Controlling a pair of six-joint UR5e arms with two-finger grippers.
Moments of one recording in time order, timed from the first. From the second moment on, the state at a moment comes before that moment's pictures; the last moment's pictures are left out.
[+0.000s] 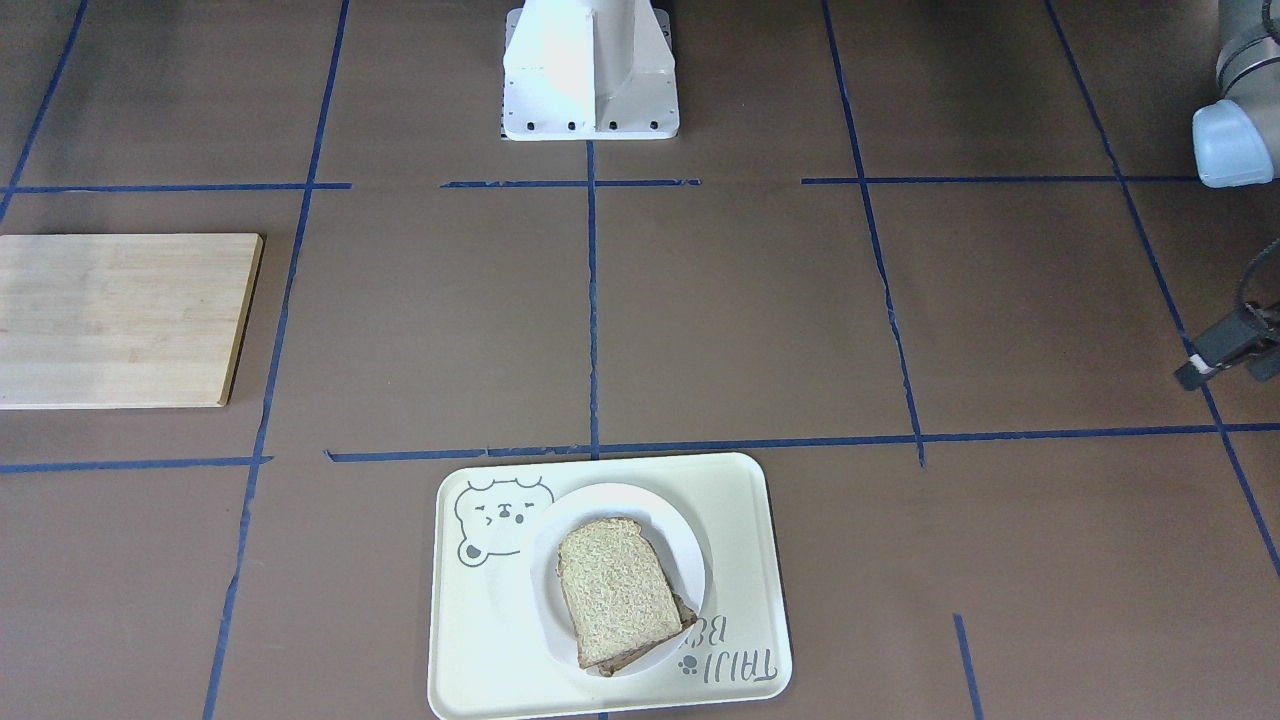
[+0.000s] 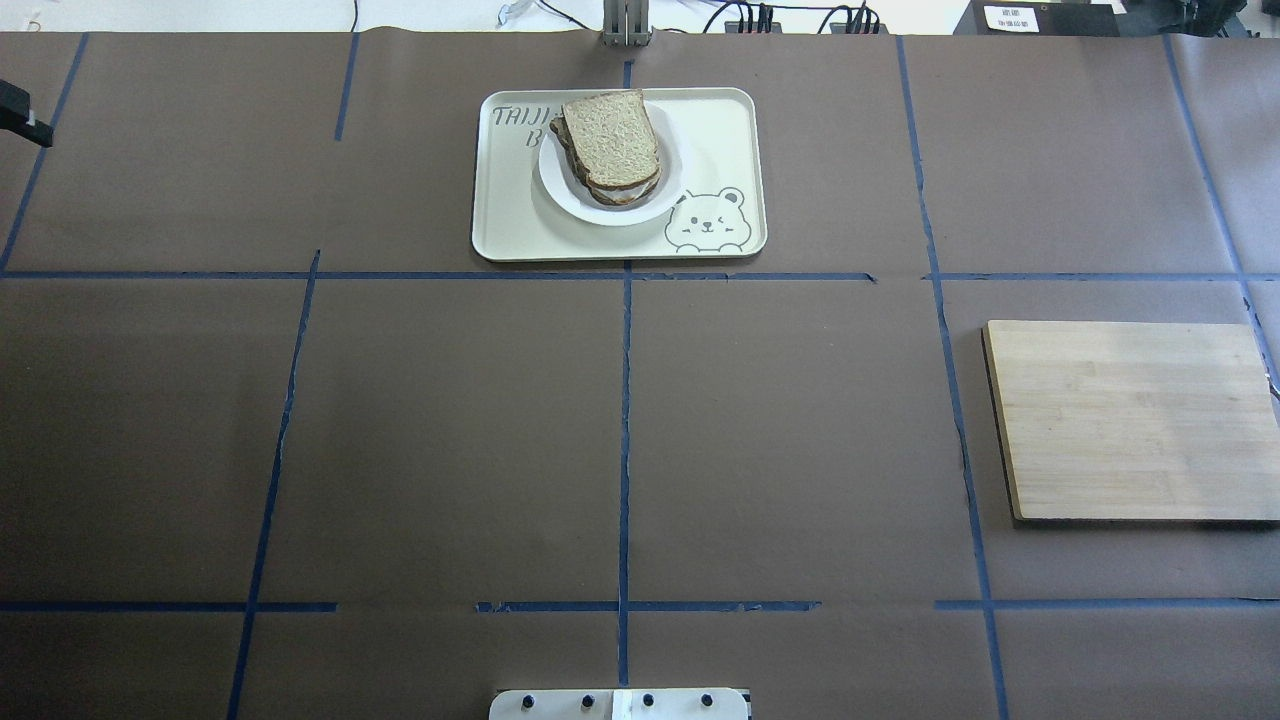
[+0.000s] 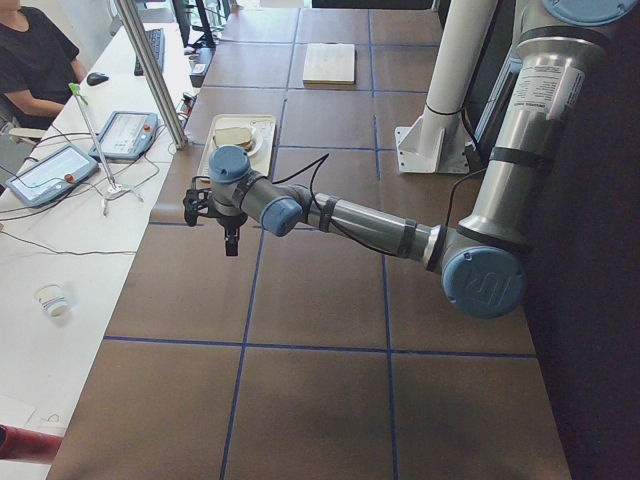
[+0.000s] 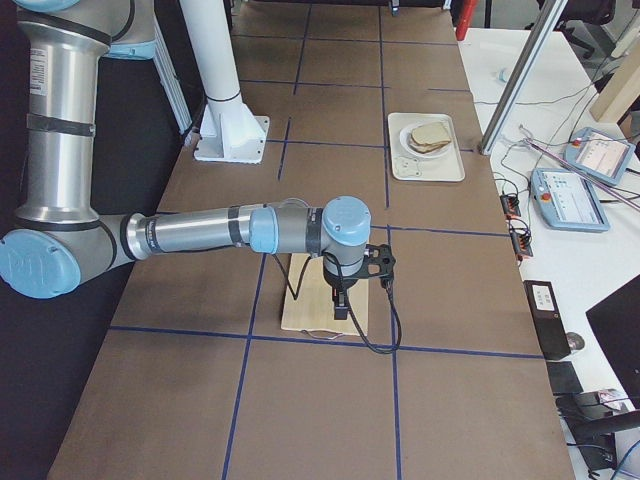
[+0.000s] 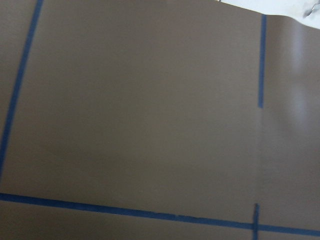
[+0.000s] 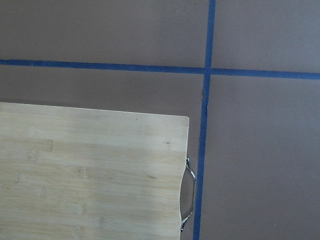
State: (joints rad) left arm -1.38 -1.79 -1.59 -1.81 -2.36 -0.57; right arm 1.57 -1.71 1.86 -1.71 2.39 -0.03
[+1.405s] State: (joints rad) left arm -1.58 -1.57 -1.53 -1.48 -2.37 0.14; right arm 1.58 -1.79 1.83 -1.53 2.40 0.08
